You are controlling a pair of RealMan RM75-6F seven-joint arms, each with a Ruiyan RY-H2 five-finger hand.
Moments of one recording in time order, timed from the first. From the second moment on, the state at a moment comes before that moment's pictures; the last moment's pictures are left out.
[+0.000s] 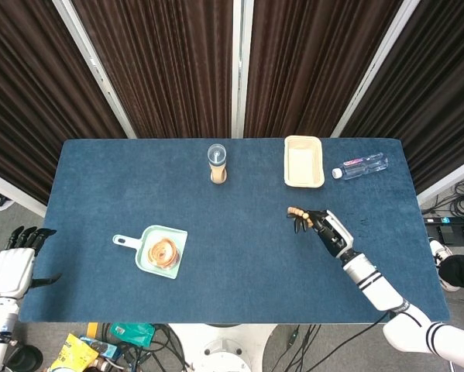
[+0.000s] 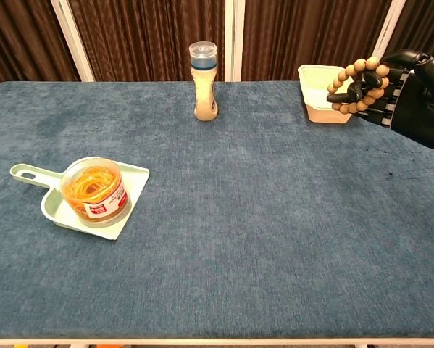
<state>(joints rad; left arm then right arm) -0.13 -1.24 -0.04 -1.46 1.42 1.36 -0.03 0.61 -1.46 0.00 -1.23 -1.58 1.11 1.73</state>
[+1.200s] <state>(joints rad) -0.13 -1.24 -0.03 -1.45 1.43 1.37 -0.05 0.60 -1.46 0.00 -1.21 -1.62 1.16 1.71</state>
